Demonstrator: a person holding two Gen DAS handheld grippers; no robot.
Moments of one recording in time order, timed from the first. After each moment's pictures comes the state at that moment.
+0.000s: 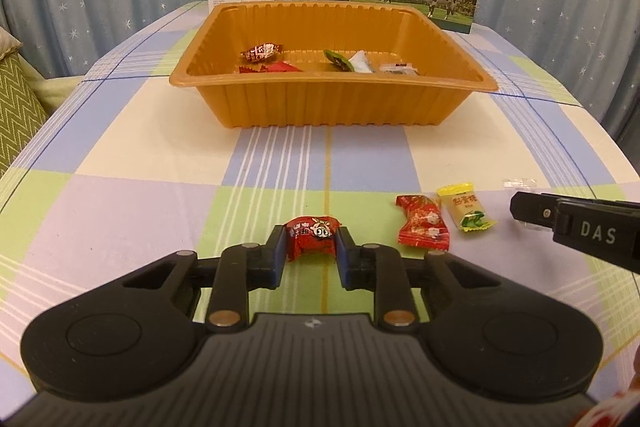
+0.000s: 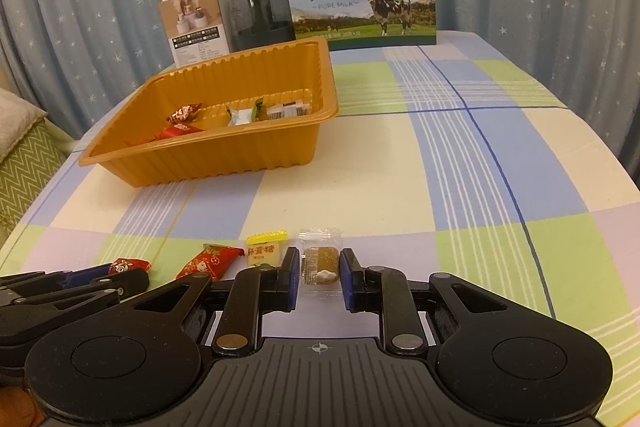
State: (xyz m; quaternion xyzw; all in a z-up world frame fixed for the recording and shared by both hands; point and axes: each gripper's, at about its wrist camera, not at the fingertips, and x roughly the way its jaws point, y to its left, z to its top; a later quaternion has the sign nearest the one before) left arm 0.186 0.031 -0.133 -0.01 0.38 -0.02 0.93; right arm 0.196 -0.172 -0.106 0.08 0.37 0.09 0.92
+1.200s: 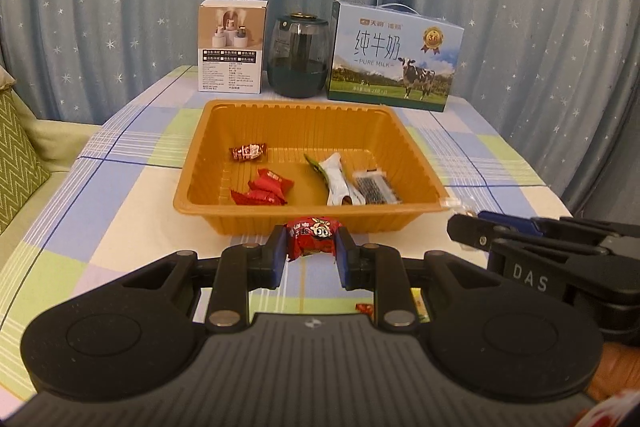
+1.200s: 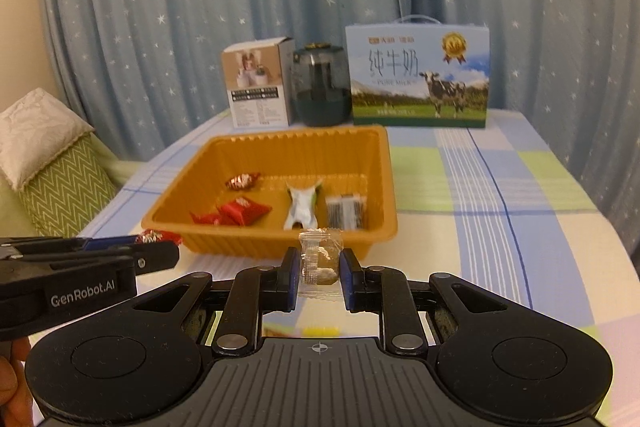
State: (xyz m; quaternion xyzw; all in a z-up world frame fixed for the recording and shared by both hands) left arm 0.194 0.036 -0.047 -0.04 0.31 -0.04 0.95; right arm 0.216 -0.150 -0.038 0.04 0.30 0.16 0.94
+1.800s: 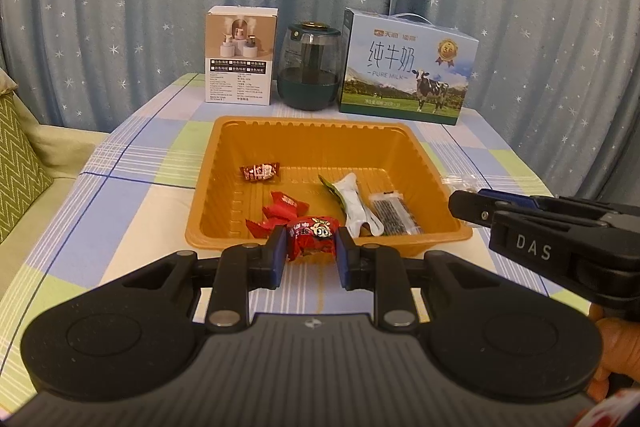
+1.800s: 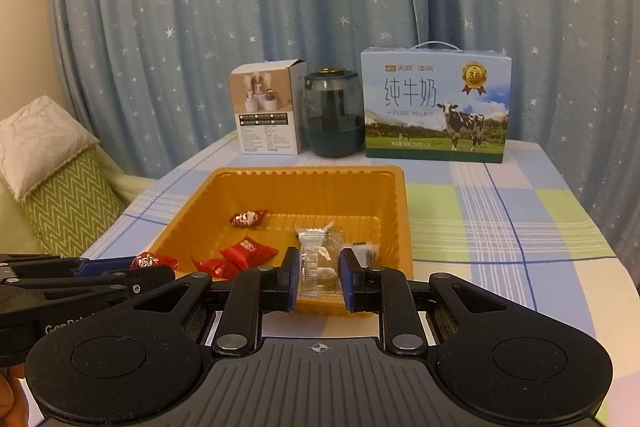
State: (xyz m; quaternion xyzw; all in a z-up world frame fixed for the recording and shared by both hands) left arm 0.221 0.051 -0.040 -0.04 0.31 -0.04 0.95; right arm 0.251 -0.139 -0.027 0.04 0.27 0.17 0.95
